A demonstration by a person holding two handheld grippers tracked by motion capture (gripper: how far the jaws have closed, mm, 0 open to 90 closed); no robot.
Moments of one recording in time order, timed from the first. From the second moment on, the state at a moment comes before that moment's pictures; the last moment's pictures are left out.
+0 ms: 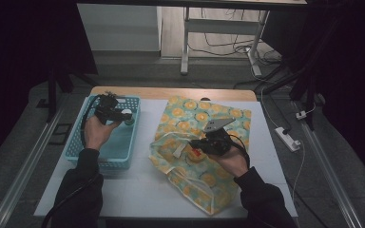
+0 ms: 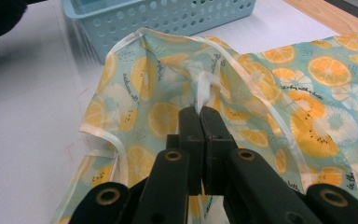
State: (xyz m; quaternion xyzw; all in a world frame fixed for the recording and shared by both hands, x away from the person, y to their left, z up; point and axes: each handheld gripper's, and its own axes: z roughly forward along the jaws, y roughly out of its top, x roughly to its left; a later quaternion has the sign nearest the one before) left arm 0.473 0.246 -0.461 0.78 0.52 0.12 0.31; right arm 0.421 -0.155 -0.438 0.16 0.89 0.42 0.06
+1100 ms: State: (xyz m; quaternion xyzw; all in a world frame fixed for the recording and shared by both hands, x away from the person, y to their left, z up) left arm 0.419 0.220 -0.441 0.79 0.48 0.16 0.33; right arm 0.409 -0.116 -0.482 0.12 0.94 0.33 0.01
